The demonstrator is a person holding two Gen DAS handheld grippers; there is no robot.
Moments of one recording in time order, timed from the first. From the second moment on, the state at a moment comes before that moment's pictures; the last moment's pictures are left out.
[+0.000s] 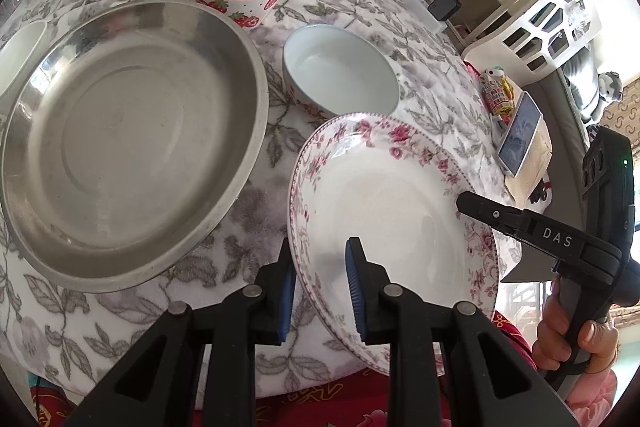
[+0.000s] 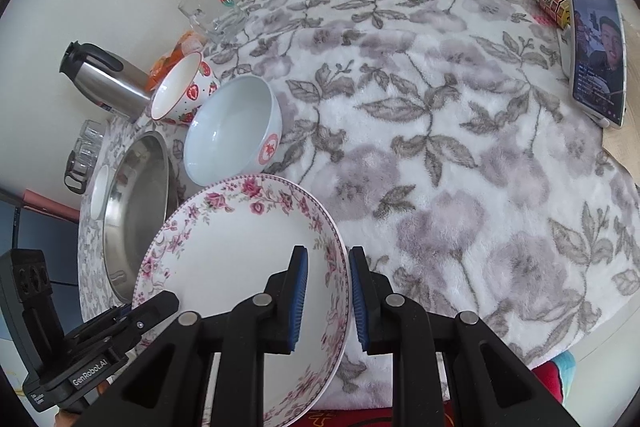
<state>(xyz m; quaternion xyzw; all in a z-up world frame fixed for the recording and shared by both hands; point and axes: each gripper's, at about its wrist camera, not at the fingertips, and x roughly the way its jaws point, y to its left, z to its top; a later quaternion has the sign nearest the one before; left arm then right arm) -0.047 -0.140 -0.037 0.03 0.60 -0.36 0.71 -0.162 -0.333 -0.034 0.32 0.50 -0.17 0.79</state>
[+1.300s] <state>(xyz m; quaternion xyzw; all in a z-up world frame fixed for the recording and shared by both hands) 0.023 -0.050 -0.006 -0.11 0.54 -0.31 0.78 -0.095 -0.272 0.009 0.28 0.41 -0.10 0.86</state>
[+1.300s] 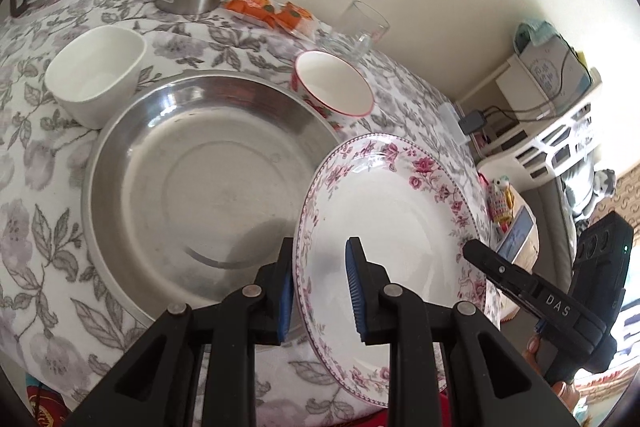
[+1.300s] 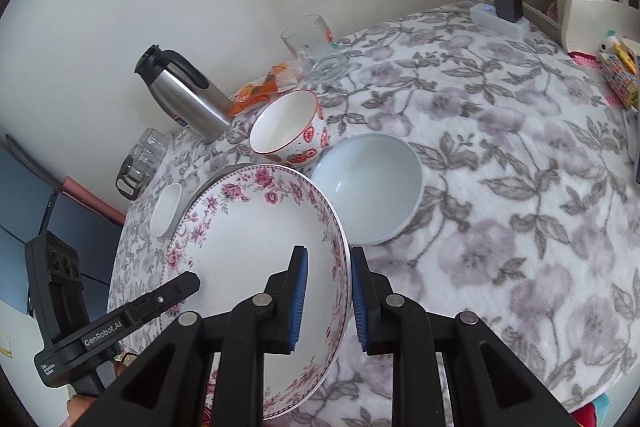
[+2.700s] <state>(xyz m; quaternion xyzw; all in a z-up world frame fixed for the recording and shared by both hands) 0.105 0.025 -0.065 -0.20 0.57 -0.19 0.77 0.040 -0.208 -0.047 0.22 0.48 -0.04 0.85</state>
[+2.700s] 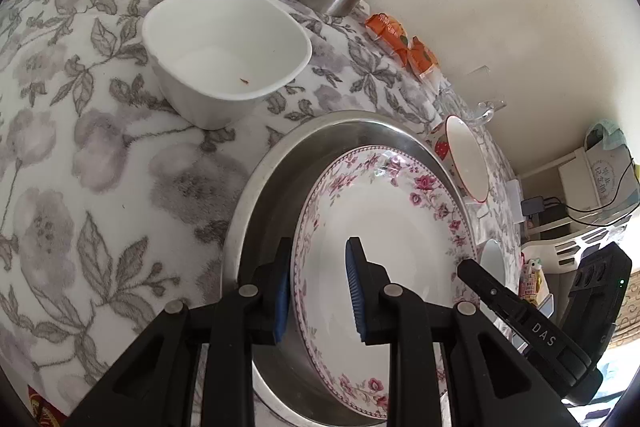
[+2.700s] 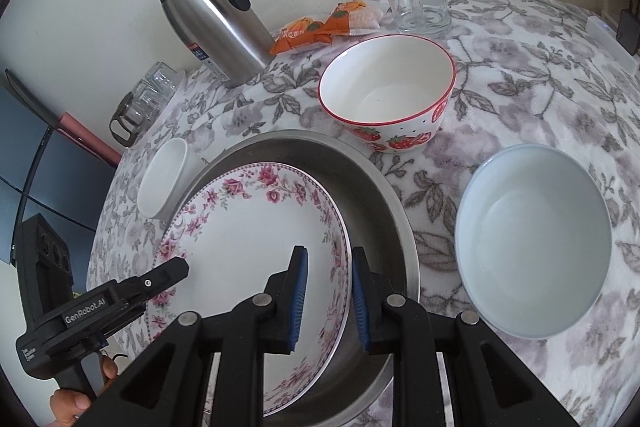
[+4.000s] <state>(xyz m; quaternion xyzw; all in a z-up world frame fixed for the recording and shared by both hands) 0.105 0.030 -0.071 -0.19 0.57 -0.17 0.78 0.035 -0.211 -0.052 0.19 0.48 -0.05 0.85</state>
